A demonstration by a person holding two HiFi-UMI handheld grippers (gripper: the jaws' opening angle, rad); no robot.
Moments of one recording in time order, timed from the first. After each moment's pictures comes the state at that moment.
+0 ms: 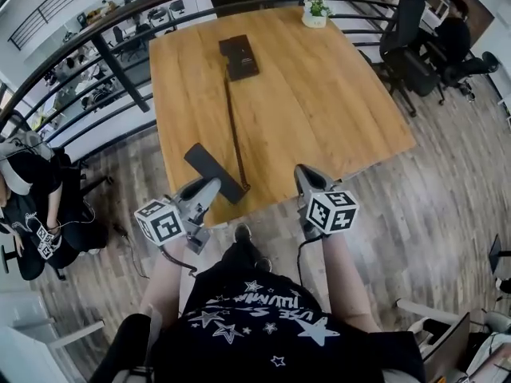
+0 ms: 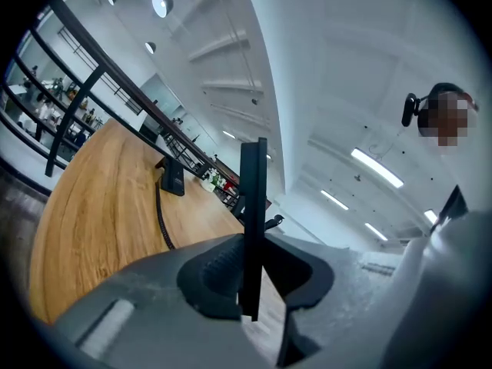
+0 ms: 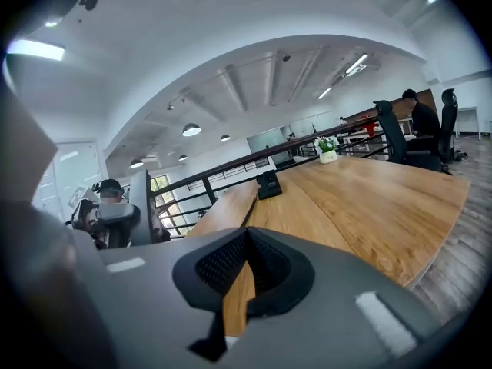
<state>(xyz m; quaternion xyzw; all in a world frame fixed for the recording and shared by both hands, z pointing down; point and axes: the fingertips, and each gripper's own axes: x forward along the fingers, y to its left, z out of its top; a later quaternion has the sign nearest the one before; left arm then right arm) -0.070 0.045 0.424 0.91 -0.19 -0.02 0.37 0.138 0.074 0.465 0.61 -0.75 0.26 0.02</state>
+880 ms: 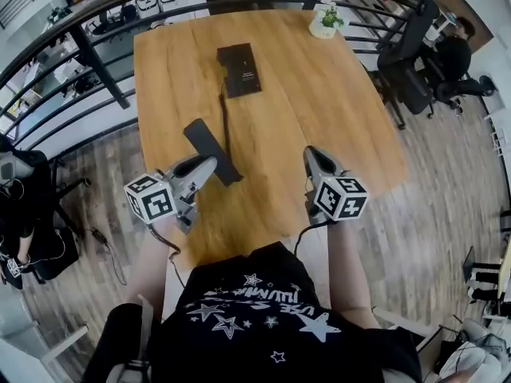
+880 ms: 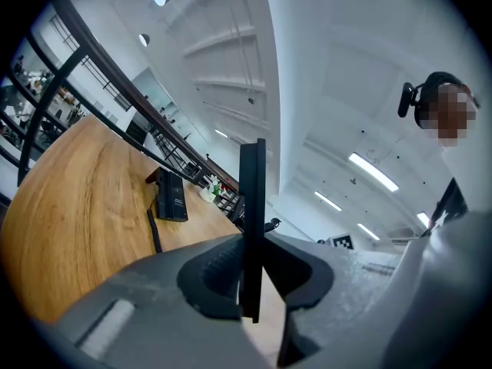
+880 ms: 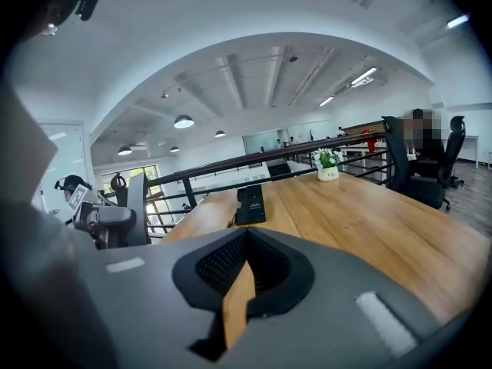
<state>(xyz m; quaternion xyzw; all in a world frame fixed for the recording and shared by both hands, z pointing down) -0.044 -0.135 0.425 0.92 -0.15 -0.03 0.36 0.187 -0.095 0.430 0.64 -0.73 0.23 0.07</state>
